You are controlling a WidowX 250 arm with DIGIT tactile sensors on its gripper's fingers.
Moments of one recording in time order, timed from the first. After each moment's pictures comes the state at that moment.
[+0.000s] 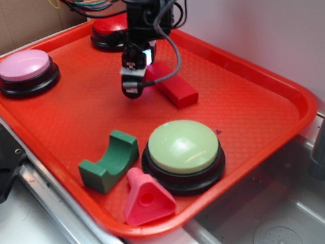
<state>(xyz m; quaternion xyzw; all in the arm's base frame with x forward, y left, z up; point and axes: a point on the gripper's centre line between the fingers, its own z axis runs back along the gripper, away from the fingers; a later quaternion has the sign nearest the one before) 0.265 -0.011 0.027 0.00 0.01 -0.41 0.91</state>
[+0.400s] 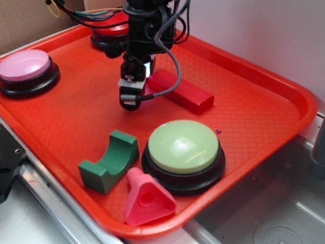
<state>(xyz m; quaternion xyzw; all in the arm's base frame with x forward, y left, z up) 0.252 -0.019 0.029 0.00 0.02 -0.42 0.91</state>
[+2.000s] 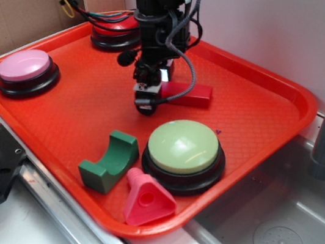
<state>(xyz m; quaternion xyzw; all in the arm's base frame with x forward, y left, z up) 0.258 -0.032 0.024 -0.01 -0.01 -0.43 0.90</state>
